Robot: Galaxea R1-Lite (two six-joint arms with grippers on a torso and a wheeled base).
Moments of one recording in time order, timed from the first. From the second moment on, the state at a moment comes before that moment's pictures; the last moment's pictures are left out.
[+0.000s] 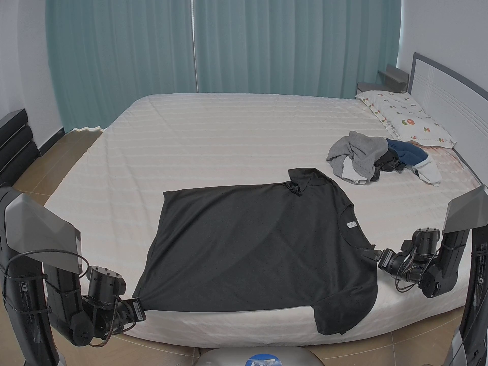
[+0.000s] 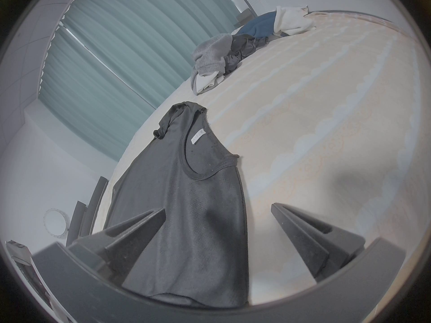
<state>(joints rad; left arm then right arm) -0.24 2.23 -0.08 -1.25 0.22 -0.49 -0.06 2.40 -0.45 -1.36 0.30 0.56</state>
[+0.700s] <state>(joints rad) -0.24 2.23 -0.08 -1.26 0.22 -0.49 -0.07 2.43 -0.67 -1.21 0.27 0.56</state>
